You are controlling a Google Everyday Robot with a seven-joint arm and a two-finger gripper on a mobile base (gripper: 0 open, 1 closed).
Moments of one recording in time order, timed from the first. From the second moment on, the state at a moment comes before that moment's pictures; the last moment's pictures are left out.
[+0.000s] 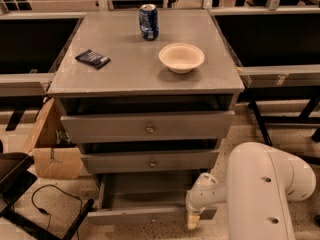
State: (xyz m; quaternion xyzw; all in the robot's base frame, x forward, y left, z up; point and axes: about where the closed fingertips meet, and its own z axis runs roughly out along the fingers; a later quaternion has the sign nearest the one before) arm 0.521 -0.151 0.187 -0.69 0.72 0.00 0.07
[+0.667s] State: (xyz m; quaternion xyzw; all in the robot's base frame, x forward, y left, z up) arm 0.439 -0.152 0.176 -0.66 0.74 0.09 0.01
